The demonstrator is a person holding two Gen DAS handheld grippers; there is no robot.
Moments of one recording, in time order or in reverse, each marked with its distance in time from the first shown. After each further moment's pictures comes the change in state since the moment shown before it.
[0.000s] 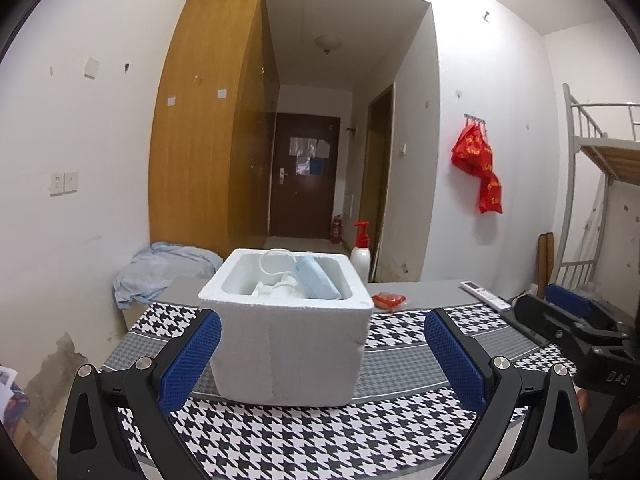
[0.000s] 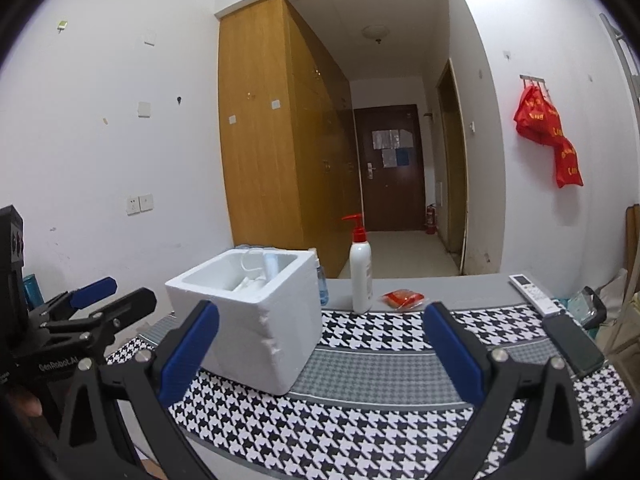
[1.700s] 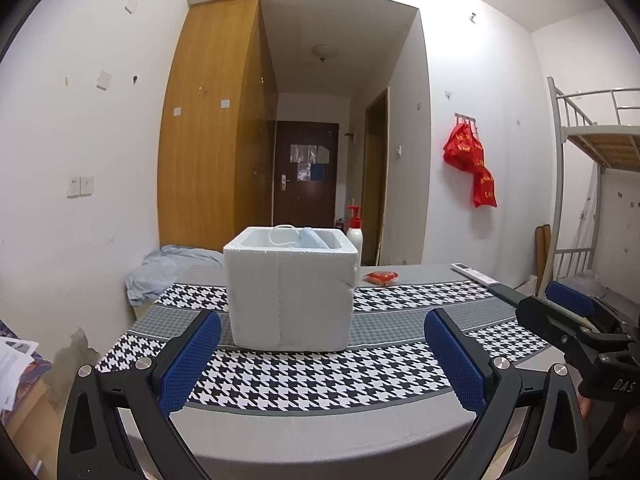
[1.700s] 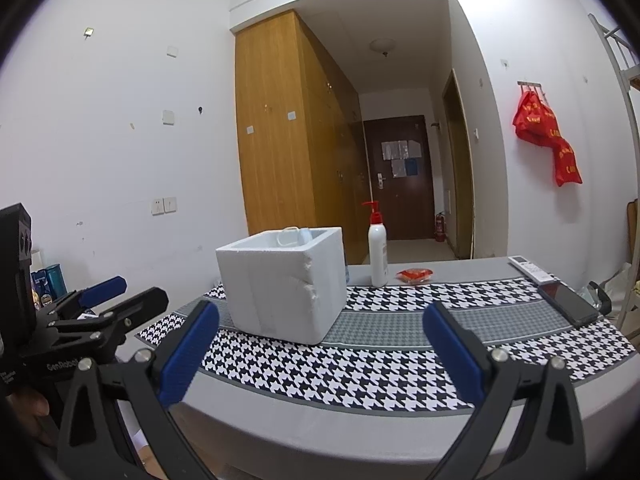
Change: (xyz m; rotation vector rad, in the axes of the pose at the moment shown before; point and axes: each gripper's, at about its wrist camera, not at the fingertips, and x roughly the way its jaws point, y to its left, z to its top) left arm -0.078 -0.006 -0.054 0.033 -0.024 0.020; right arm -0.071 0.027 -0.052 -0.009 -0.050 0.035
